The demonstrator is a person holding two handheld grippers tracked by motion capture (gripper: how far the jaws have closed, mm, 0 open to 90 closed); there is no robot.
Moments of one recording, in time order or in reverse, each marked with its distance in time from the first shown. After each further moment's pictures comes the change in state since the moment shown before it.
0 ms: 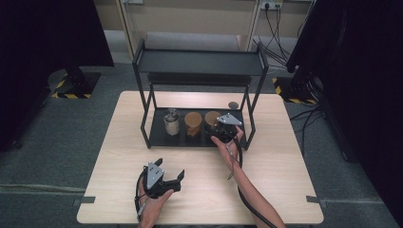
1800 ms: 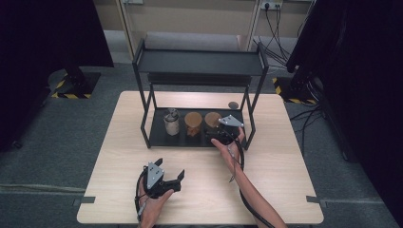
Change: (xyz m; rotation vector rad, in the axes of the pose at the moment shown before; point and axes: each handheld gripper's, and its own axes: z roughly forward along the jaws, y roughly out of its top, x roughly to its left) left arm 0.000 0.000 0.000 0.002 0.001 0.003; right arm 0.001 -0.001 -0.012 0.015 0.011 0.052
